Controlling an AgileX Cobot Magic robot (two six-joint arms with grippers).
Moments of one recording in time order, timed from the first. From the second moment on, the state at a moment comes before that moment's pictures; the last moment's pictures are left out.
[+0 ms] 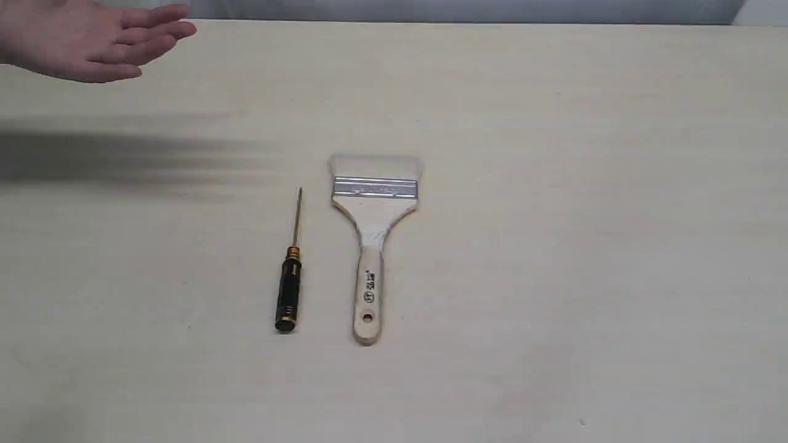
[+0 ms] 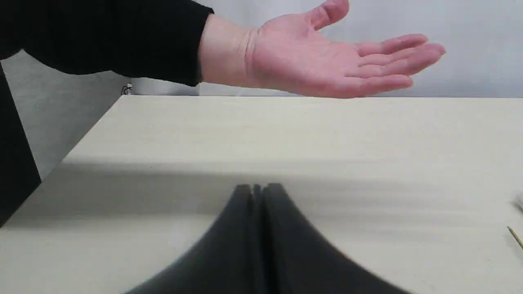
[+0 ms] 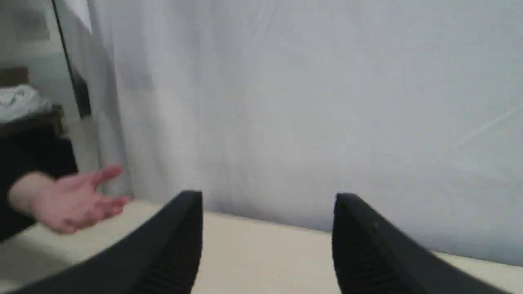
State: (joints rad) left arm 0.07 0.00 0.00 0.07 0.26 -0.07; right arm 0.39 0.47 -0.42 -0.21 -0.02 0.34
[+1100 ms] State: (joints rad) left arm 0.07 0.00 0.00 0.07 0.26 -0.07; right arm 0.66 1.98 -1.43 -0.01 0.89 0.31
